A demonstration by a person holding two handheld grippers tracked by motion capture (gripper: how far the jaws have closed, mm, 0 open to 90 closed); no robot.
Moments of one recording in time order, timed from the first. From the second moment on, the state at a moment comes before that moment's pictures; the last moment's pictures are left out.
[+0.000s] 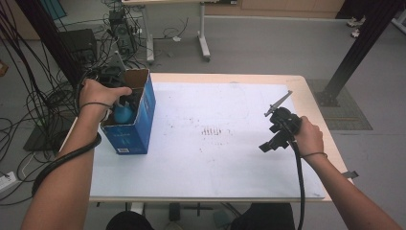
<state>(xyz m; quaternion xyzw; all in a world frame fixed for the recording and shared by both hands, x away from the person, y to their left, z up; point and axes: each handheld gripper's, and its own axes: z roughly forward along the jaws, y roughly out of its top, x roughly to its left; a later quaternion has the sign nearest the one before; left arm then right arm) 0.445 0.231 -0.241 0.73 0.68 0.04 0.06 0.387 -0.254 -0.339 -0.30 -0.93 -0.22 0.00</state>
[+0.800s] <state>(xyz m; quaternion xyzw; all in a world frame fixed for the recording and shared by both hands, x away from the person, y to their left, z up) 0.427 0.216 -0.187 0.74 0.66 0.06 0.09 0.387 -0.250 -0.336 -0.30 -0.93 -0.22 0.00</state>
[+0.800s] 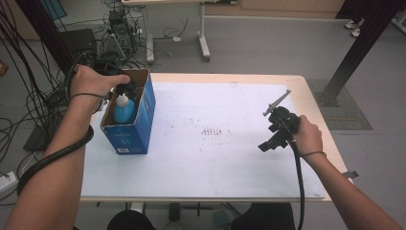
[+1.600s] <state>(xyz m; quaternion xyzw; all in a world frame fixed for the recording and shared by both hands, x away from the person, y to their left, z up) 0.406 0.191 -0.136 0.76 0.64 0.08 0.10 0.393 -0.253 -0.332 -0.30 -0.93 -0.22 -0.01</state>
